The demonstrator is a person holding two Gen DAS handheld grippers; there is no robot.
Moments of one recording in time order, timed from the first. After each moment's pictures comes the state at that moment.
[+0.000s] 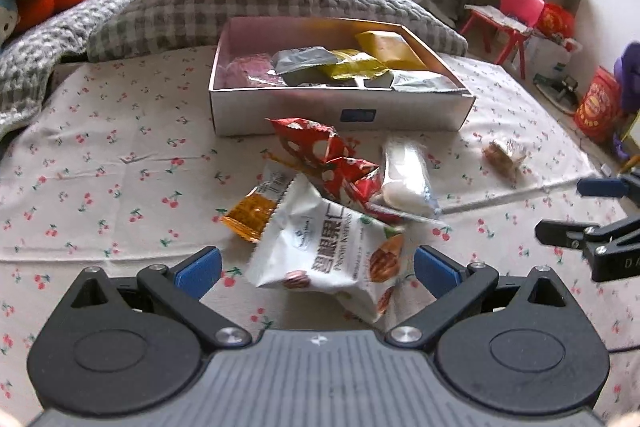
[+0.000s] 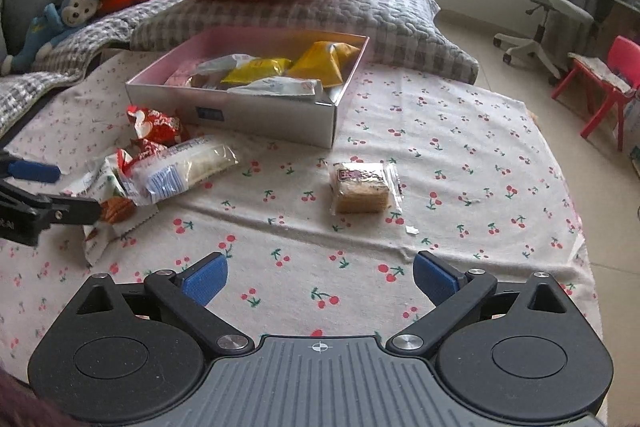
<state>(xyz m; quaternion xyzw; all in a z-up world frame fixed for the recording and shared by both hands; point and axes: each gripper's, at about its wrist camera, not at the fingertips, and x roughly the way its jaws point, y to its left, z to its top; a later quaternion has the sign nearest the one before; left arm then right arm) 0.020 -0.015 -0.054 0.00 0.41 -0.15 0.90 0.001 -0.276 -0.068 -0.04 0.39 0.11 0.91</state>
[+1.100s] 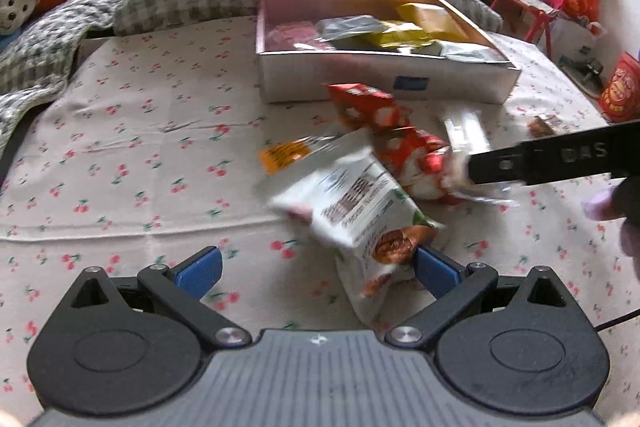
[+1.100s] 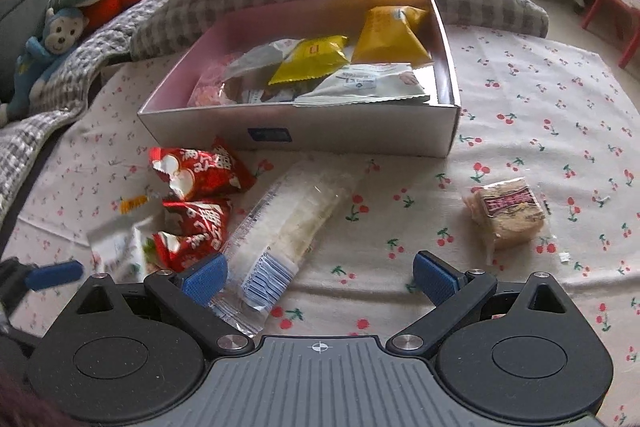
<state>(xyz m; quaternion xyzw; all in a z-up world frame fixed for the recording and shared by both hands) 0.021 0.011 -0.066 0.03 0.45 -0.11 0.89 0.069 -0.206 -0.081 0.05 0.46 0.12 0.88</state>
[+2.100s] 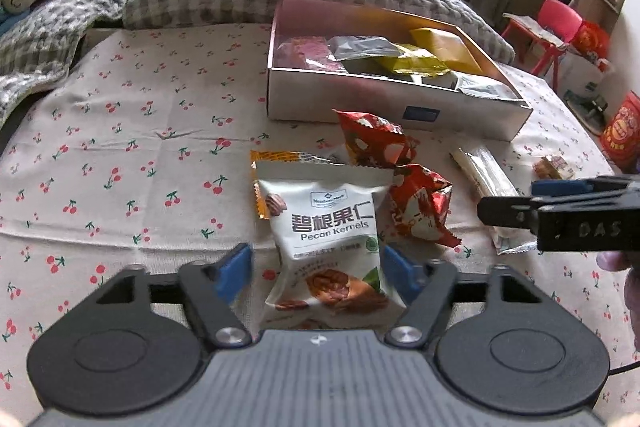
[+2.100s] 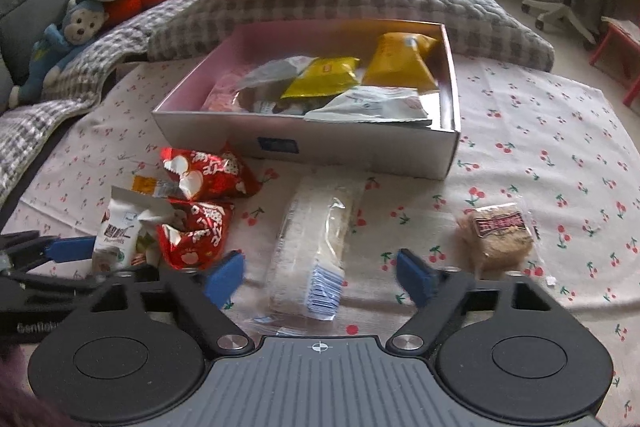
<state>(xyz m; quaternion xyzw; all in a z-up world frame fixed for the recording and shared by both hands) 0.037 0.013 -0.067 -0.03 0.43 -0.10 0.89 0.060 -0.203 -0.076 0.01 0.43 0.14 0.89</state>
